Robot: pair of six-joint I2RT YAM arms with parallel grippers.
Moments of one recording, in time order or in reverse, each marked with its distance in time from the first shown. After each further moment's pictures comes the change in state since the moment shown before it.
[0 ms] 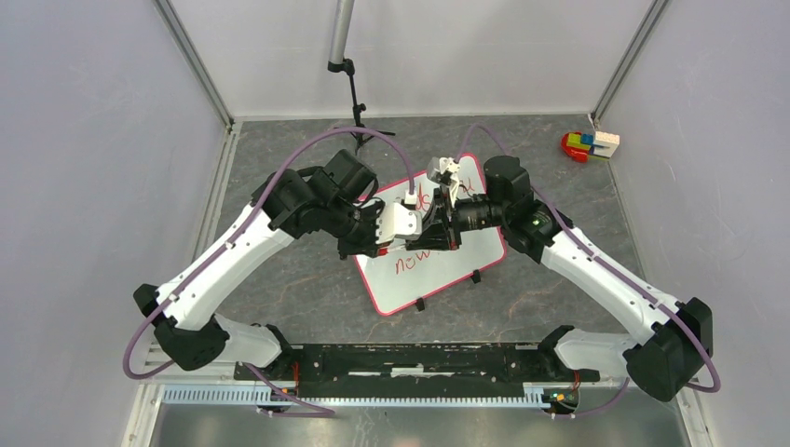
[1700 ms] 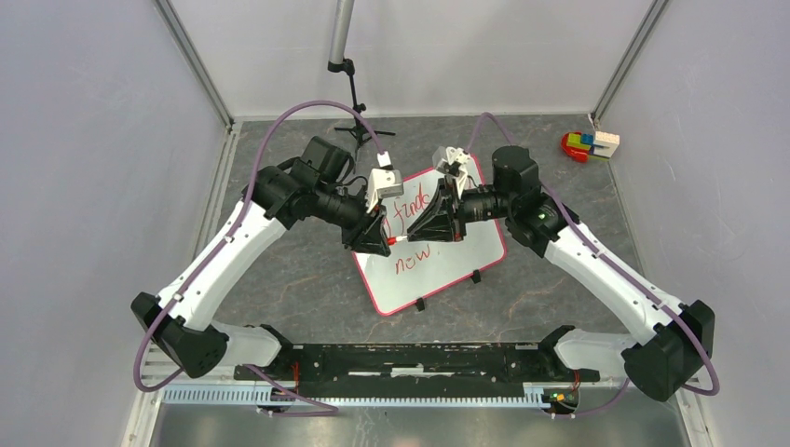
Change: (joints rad) left arm 0.219 -0.030 -0.145 0.219 0.418 -0.266; right arm -0.034 0.005 0.055 0.009 -0.072 -0.010
